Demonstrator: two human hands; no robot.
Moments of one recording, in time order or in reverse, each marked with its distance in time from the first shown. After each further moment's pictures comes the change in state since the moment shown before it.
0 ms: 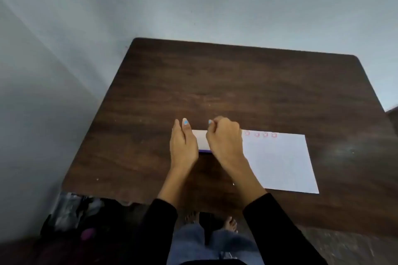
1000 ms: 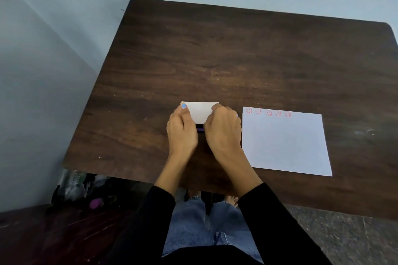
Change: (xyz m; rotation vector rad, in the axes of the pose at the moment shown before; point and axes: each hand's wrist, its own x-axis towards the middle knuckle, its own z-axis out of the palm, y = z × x) left_hand 0.006 -0.021 -0.010 0.004 0.096 0.025; right_hand -0.013 0.000 0.033 -0.145 -0.062 0.007
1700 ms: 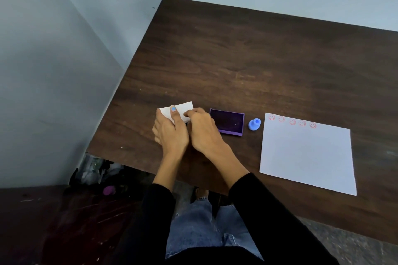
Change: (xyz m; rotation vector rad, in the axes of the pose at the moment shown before) left_hand 0.026 -0.031 -0.043 0.131 0.266 -0.172; right_hand -0.001 -0.046 0.052 0.037 -0.390 -0.344
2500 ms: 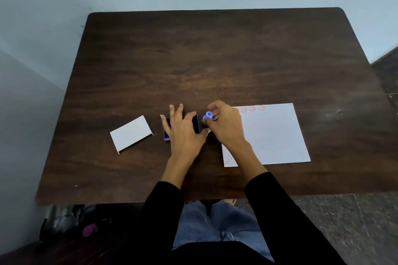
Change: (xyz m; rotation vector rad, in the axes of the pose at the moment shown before) left_hand -0.038 0.018 0.095 0.471 -0.380 0.668; right_hand -0.028 0.119 -0.066 0.231 0.442 0.336
